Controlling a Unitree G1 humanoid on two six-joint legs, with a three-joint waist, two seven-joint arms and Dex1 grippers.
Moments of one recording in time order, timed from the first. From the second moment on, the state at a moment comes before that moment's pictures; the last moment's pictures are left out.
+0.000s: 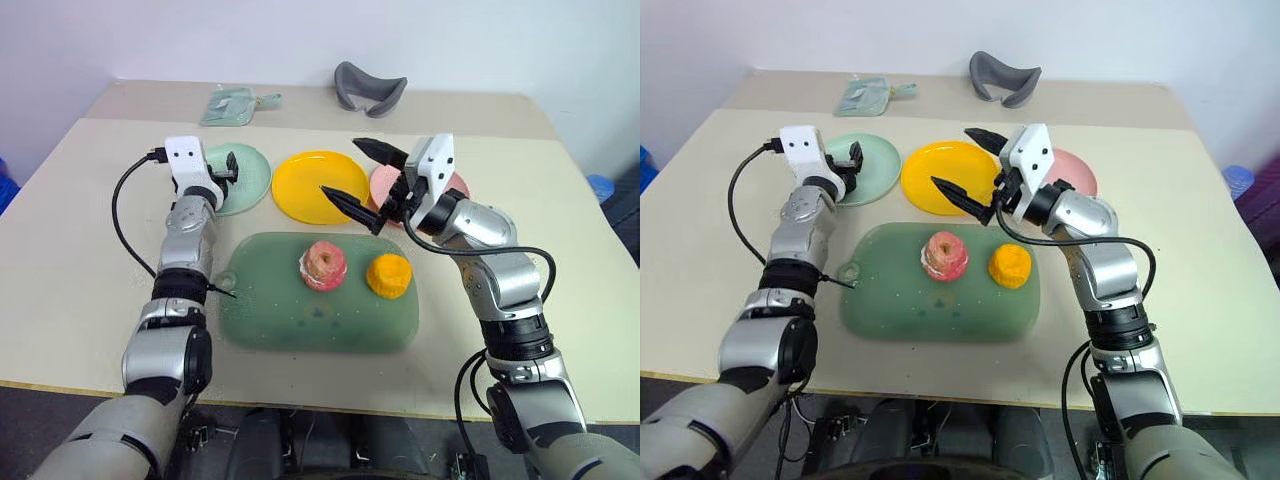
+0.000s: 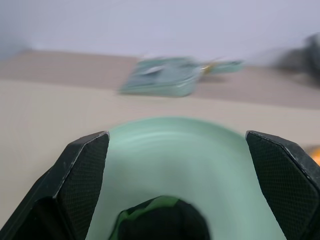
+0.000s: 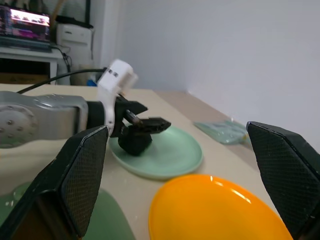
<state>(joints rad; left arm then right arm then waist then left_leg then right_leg) -0.76 0.26 0.21 0.60 -0.22 0.02 -0.17 -0.57 -0.37 0.05 -0.14 0.35 0.24 0.74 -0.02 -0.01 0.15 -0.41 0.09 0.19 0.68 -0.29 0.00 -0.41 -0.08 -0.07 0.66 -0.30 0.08</state>
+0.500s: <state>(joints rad) -0.40 0.53 0.09 -0.05 -0.45 0.26 -0.84 -0.38 -0.47 0.06 -0.37 0.42 0.49 0.72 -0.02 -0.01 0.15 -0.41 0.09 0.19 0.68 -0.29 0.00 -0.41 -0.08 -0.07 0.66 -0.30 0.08</state>
